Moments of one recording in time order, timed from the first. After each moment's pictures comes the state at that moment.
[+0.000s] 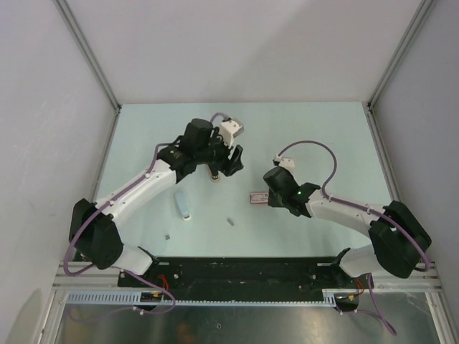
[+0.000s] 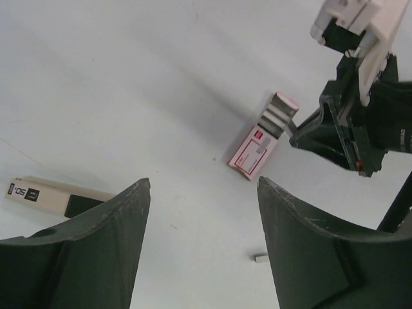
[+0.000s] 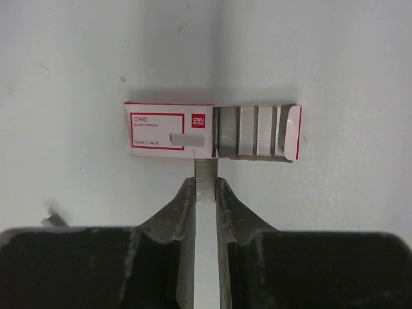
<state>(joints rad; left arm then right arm) -0.59 1.45 1.23 -0.33 0.32 0.07 0.78 1.38 0.79 -0.30 0.32 0.67</state>
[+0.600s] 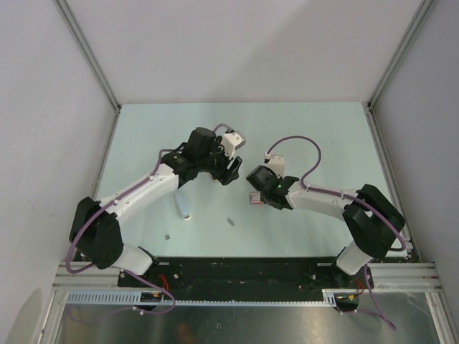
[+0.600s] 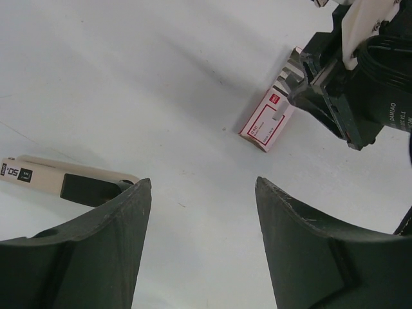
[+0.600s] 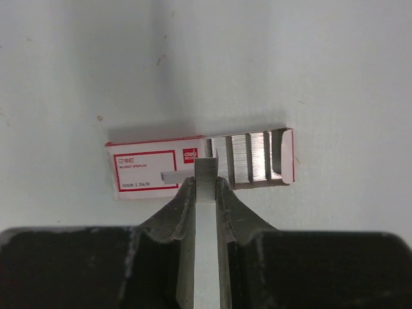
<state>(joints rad) -0.63 1.46 1.14 -0.36 0.27 0.18 0.85 1.60 0.95 -0.40 0.52 0.75</state>
